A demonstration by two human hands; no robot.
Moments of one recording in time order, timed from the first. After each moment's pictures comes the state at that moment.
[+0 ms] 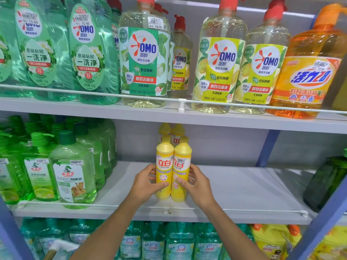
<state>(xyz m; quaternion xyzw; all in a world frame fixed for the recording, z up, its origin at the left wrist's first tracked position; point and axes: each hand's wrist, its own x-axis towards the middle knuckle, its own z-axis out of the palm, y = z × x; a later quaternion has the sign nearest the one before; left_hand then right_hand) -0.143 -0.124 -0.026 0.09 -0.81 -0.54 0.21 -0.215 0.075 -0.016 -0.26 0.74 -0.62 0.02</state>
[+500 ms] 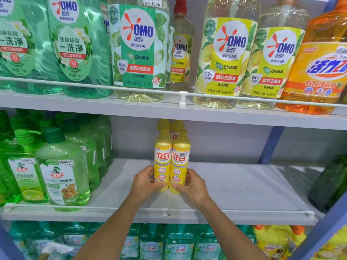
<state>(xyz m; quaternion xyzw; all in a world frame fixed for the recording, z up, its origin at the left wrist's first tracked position) -0.165 -0.129 -0.045 0.14 -0.80 -0.56 0.18 -0.244 0.057 -0.045 -0.21 0.80 -0.56 0.08</state>
